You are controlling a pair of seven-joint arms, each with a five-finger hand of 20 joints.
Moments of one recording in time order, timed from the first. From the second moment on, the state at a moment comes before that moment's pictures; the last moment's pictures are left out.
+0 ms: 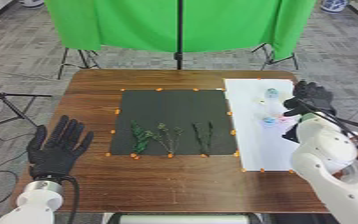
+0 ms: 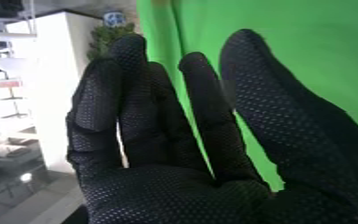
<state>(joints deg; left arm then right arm) 125.9 -57.9 -94.4 -122.4 -8.9 15.9 20.9 -88.3 -44.8 71.9 -113.0 -131.1 -4.5 49.6</state>
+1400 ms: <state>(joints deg) 125.3 -58.4 -93.9 -123.3 -5.9 21.3 17.2 -83.5 -50.0 60.5 -104.8 -135.1 3.1 43.6</state>
